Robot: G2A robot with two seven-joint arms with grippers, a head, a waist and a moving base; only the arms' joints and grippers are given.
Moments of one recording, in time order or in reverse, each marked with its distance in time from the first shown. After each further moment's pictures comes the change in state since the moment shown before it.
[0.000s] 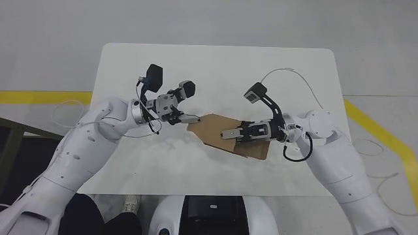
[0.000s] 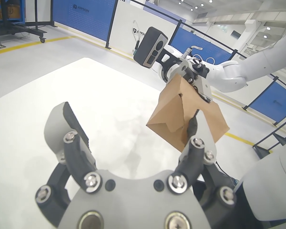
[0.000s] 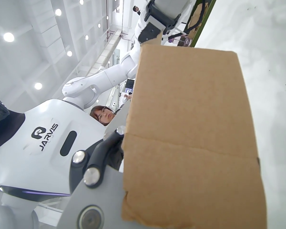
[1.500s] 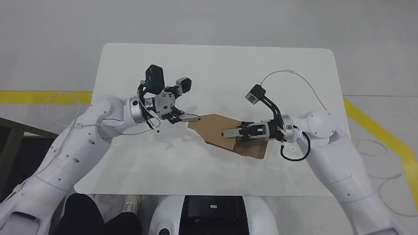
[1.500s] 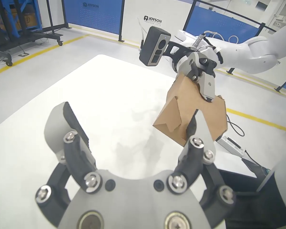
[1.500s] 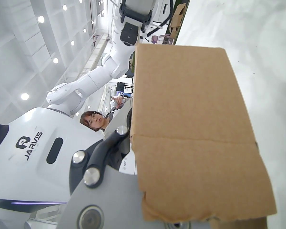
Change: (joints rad) left arm -0.029 0.059 0.041 -0.047 0.251 0.094 0.174; right arm -0.005 0.002 0.012 0.026 -0.098 0.022 -0.024
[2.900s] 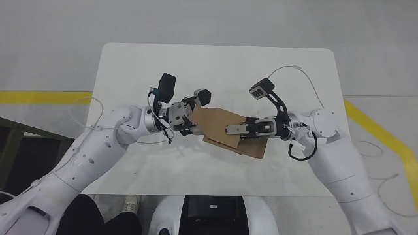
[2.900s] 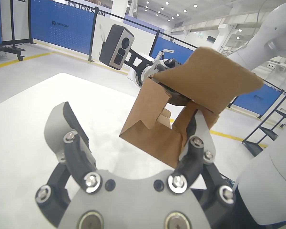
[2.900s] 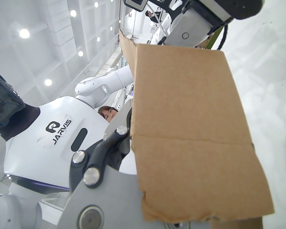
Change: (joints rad) left arm -0.049 -0.043 0.172 0.020 -0.107 -0.099 0.155; right arm -0.003 -0.014 0.024 -0.016 0.172 -0.055 0.044
